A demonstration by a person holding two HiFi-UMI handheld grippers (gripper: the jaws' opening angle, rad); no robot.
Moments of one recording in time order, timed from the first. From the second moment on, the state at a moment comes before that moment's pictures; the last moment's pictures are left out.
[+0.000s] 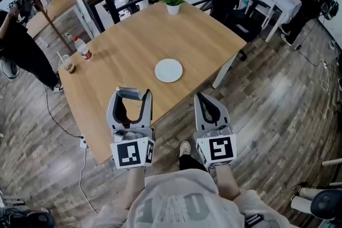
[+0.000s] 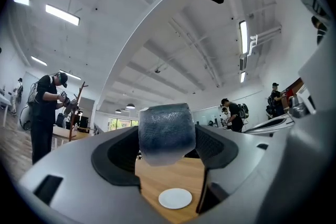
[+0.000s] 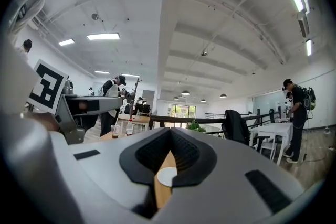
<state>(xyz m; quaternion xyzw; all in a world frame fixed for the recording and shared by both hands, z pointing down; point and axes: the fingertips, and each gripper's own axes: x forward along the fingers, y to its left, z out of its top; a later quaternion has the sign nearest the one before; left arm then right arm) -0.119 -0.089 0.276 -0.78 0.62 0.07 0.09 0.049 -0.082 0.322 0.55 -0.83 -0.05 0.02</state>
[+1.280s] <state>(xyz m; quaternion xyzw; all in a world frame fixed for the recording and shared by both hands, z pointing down) -0.053 -0.286 0.224 -0.78 0.60 0.08 0.16 0.070 -0.281 0.276 0.51 -0.85 -0.09 -0.01</state>
